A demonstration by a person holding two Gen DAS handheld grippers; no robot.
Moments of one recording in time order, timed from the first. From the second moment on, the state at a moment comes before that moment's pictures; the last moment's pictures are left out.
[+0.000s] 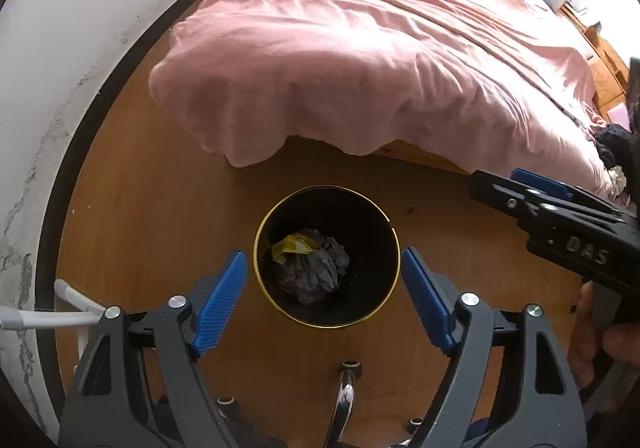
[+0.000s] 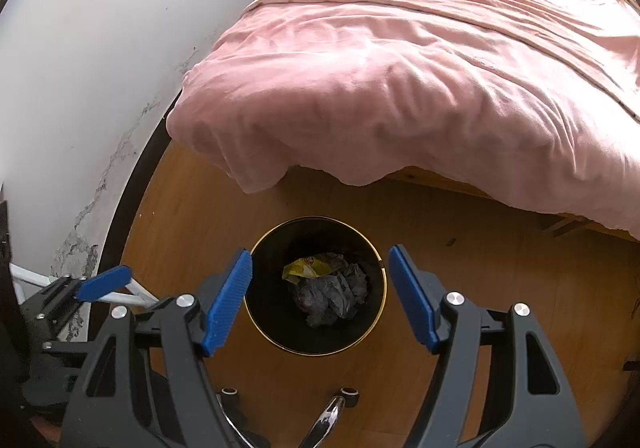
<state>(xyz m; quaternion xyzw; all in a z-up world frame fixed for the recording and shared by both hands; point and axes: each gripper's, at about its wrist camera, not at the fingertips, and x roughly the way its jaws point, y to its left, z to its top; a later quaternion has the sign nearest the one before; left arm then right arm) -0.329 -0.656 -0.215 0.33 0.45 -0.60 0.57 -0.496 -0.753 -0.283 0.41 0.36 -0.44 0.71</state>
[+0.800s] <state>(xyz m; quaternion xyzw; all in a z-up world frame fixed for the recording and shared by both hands) -0.103 -0.334 -0.026 0.18 0.38 -0.40 0.82 -0.224 -0.566 -0.105 0.19 0.37 -0.15 0.90</state>
